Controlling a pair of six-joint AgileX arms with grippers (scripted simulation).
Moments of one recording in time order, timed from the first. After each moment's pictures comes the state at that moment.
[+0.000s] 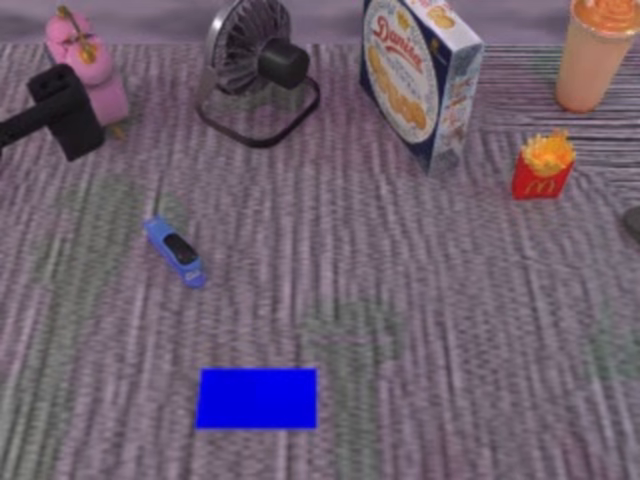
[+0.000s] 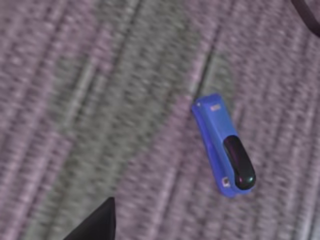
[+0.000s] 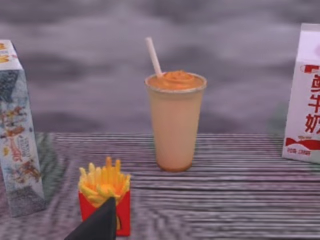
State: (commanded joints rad) left arm -0.16 1.26 1.07 -0.75 -0.01 -0.56; right arm 0.00 0.00 0.00 0.00 0.00 0.00
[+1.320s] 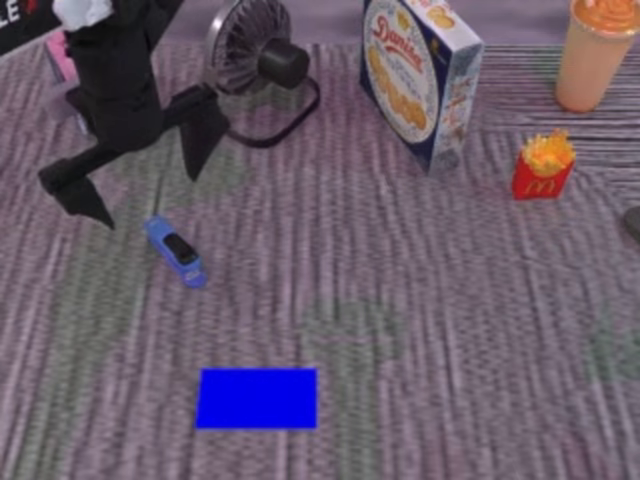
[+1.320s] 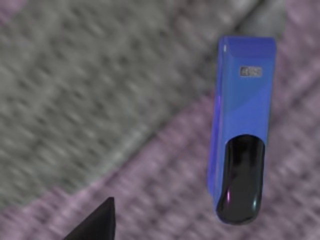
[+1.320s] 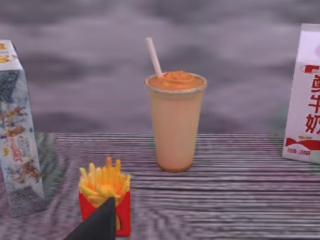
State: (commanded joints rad) left arm -0.28 2.18 1.83 -1.23 0.00 -0.96; right arm 0.00 0.00 0.00 0.00 0.00 0.00
